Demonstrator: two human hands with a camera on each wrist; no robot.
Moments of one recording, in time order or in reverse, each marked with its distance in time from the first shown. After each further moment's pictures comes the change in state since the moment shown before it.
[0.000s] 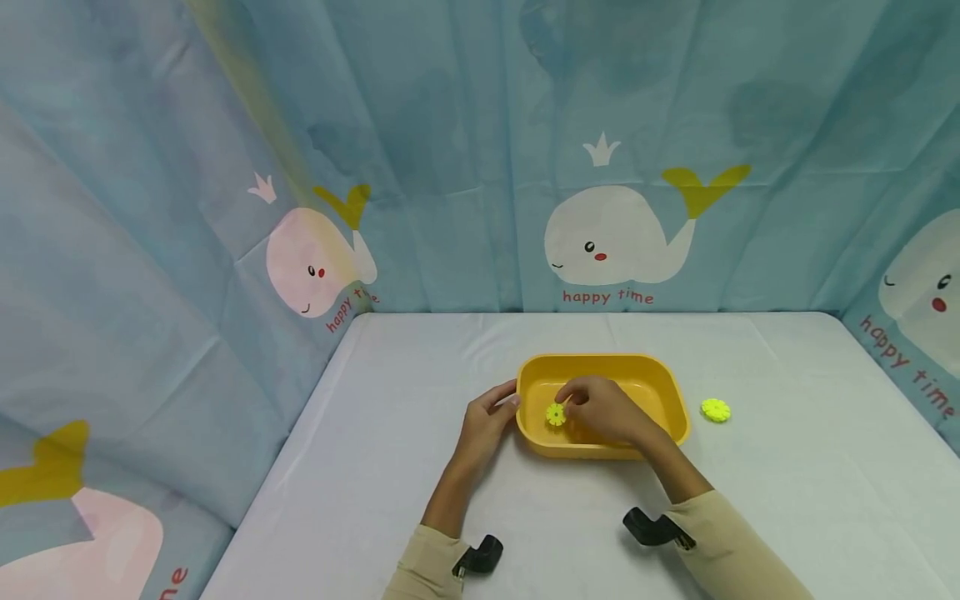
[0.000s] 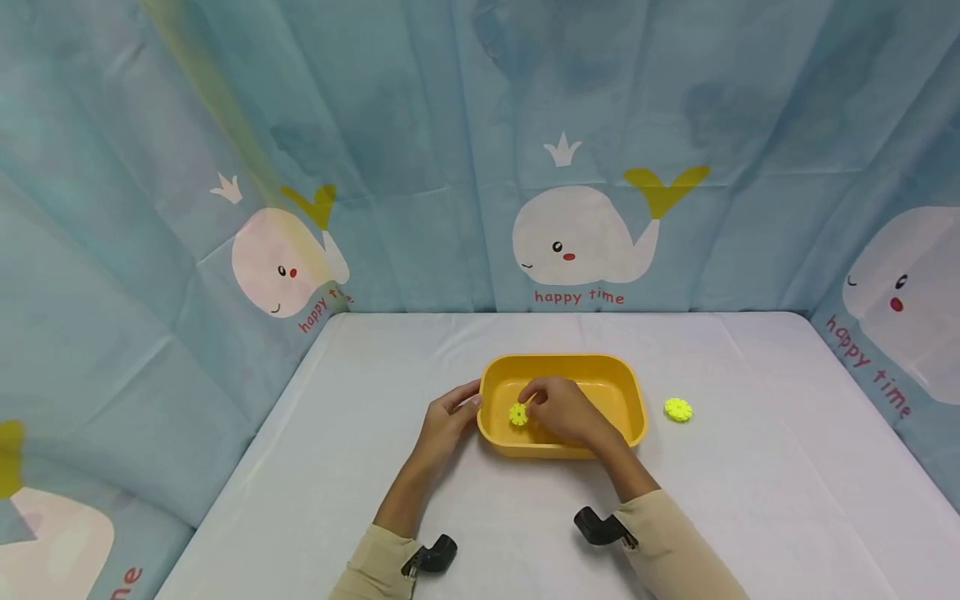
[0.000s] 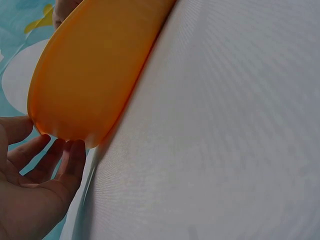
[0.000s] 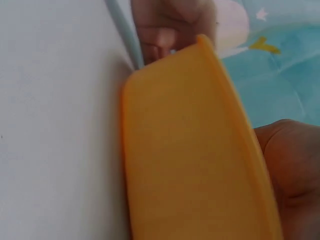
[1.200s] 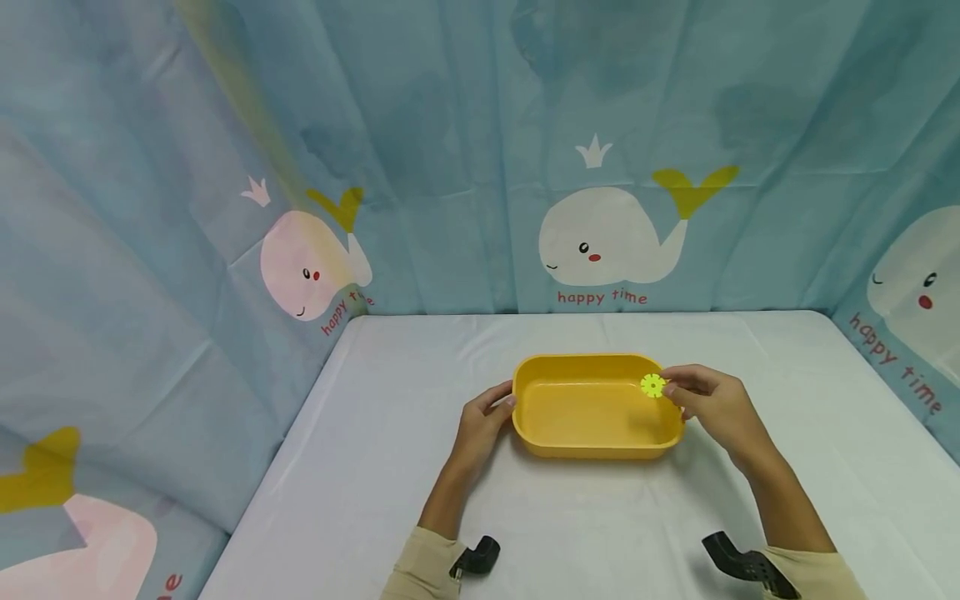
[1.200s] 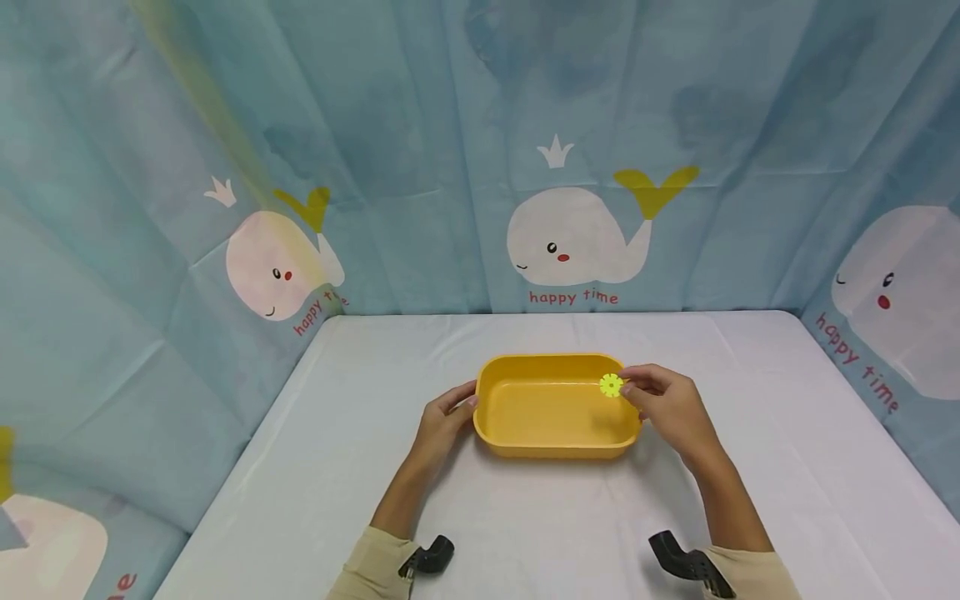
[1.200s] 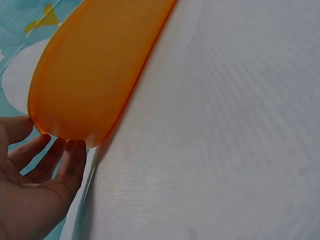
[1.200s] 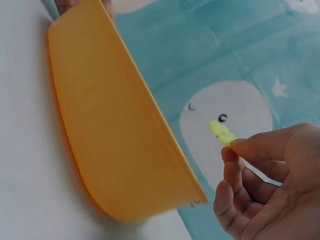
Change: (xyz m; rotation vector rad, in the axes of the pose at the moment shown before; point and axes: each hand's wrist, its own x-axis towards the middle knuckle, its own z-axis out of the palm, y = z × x) left_hand 0.000 -0.001 -0.001 0.001 0.000 0.006; right_hand -0.092 0.041 -0.088 0.182 0.374 0.101
